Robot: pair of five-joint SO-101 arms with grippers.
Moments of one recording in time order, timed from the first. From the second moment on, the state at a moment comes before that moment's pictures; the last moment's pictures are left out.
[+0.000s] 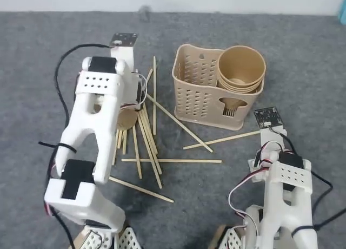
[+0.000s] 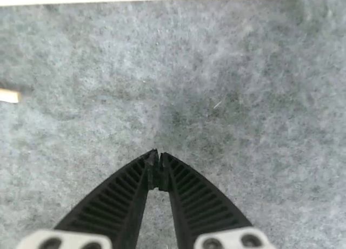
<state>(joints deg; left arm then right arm) 0.4 7.7 1.1 88.3 8.0 11.7 -40.6 70.2 55.6 25.1</state>
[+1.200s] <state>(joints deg) 20.3 -21.3 -32.2 98.8 4.6 11.7 -40.6 70.2 55.6 25.1</state>
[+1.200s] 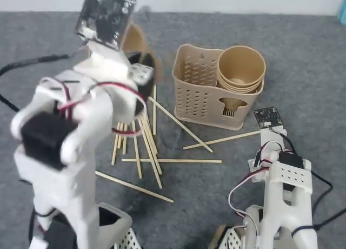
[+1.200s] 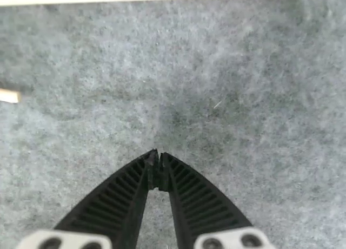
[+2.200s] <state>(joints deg) 40.6 17.1 -58.9 85.8 -3.5 11.7 -40.6 70.2 55.6 25.3</state>
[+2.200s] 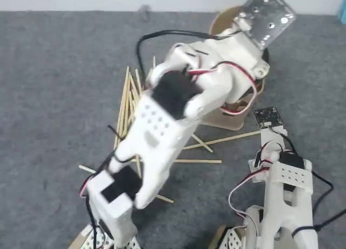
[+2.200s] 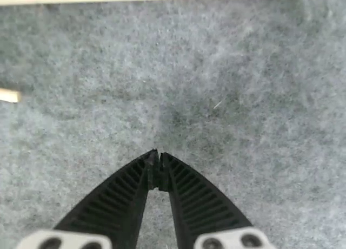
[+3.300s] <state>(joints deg) 40.4 17.3 -60.8 89.2 -2.3 11.7 -40.6 70.2 55.6 25.3</state>
